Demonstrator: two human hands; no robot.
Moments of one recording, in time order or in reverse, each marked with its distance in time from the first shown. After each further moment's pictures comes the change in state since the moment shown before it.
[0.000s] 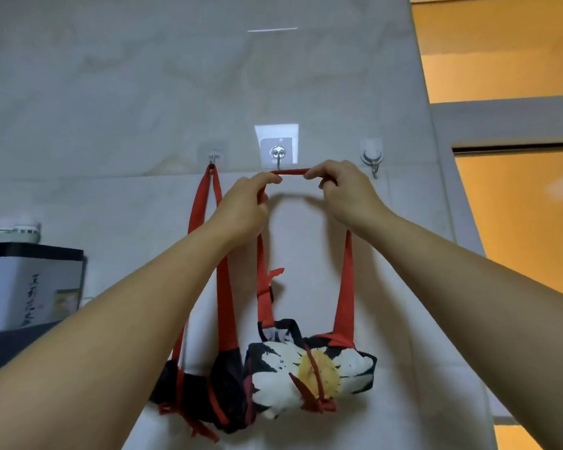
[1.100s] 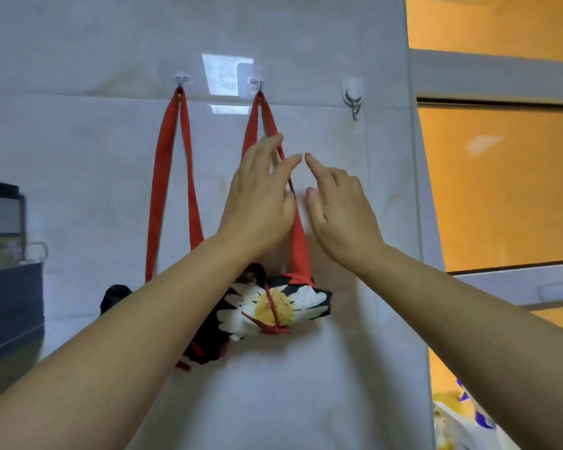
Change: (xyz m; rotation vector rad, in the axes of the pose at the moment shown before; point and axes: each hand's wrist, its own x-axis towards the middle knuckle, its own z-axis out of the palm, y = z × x) left_hand -0.069 0.007 0.051 0.016 0.109 0.278; right_hand -0.112 0.009 0.024 -0.491 0.007 -0.020
